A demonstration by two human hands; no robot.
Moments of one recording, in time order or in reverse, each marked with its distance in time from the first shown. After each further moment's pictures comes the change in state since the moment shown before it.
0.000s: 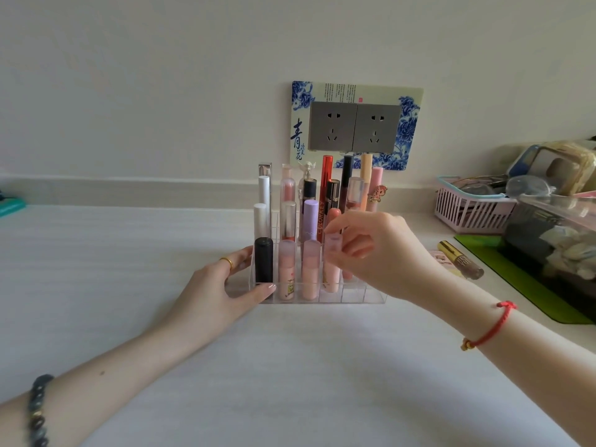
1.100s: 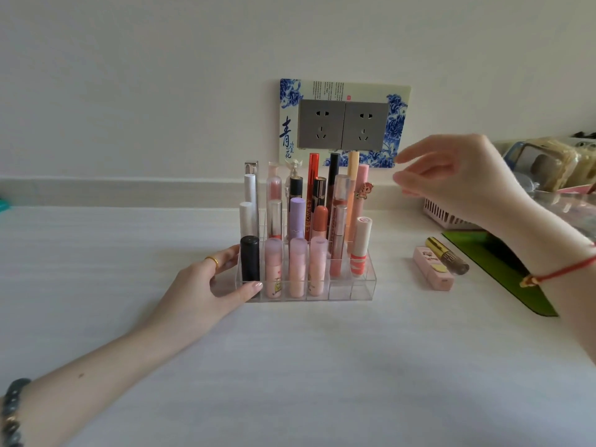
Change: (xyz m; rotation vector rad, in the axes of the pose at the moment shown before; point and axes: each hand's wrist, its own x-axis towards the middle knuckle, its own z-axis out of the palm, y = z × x) left_hand -0.002 0.007 -0.002 -0.031 -0.026 -0.045; right_hand 0.014 0.024 -0.089 -0.028 0.264 0.106
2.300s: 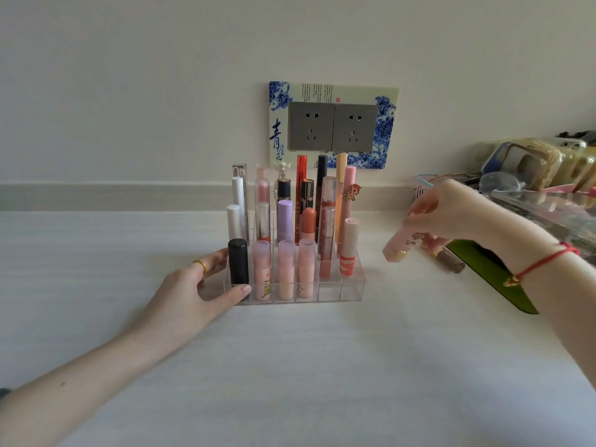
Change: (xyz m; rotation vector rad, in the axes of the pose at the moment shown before) left_hand 0.000 -0.002 -0.001 0.048 0.008 -0.003; right_hand 0.004 0.037 0.003 -0.245 -0.371 0.486
